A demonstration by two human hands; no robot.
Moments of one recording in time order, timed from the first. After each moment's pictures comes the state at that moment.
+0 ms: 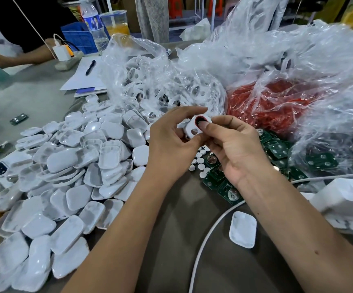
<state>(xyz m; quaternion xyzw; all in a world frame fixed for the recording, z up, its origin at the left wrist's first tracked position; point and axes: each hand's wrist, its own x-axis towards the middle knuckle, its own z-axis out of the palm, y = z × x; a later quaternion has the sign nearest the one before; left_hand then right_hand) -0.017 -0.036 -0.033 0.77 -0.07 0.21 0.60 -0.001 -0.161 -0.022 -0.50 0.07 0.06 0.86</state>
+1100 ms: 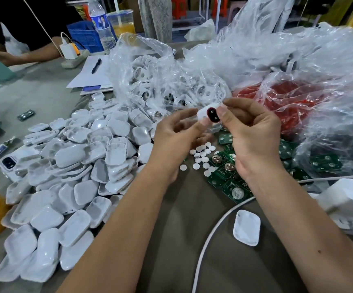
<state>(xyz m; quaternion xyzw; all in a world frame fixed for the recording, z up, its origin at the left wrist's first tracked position) -0.014 -0.034 -0.031 0.63 0.05 0.09 0.77 0.005 -0.169 -0.025 -0.56 -0.05 -0.11 0.82</state>
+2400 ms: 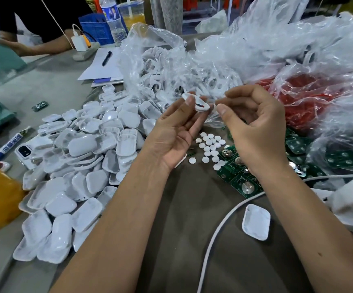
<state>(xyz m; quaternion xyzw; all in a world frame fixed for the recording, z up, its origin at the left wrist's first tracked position) -0.010 -0.012 -0.022 0.31 0.07 0.00 0.95 0.007 -0.169 -0.030 -0.72 -0.17 -0.21 0.63</state>
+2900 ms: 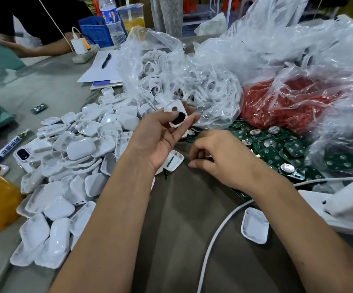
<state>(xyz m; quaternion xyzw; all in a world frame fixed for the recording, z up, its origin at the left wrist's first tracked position) -0.018 0.011 -0.012 0.40 0.12 -0.01 0.91 0.003 -0.159 -0.039 -0.88 -0.39 0.00 0.26</state>
